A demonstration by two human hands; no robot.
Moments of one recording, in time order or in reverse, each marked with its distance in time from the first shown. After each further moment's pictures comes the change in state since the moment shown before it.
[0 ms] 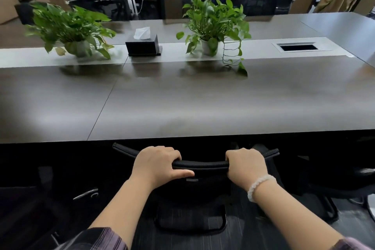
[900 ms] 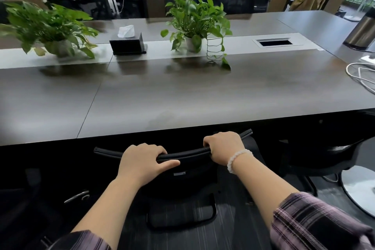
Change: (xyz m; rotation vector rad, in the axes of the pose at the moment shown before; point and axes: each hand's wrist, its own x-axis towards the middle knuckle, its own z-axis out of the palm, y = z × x) left_hand -0.031 0.001 -0.006 -0.050 -0.004 -0.097; right_hand 0.000 -0.010 -0.004 0.056 -0.006 -0.117
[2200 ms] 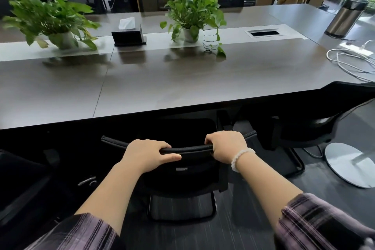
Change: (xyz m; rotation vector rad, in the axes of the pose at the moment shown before) left_hand -0.099 -0.015 -0.029 -0.012 -0.345 0.004; right_hand -0.101 -0.083 0.006 0.104 -0.061 0.124
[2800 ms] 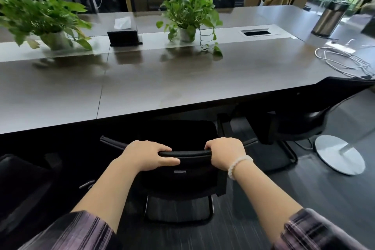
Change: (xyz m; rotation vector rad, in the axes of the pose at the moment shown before) left_hand -0.018 -0.046 -0.013 -0.048 -0.195 0.039; right_hand -0.021 -0.066 -0.001 -0.001 -0.073 0.144
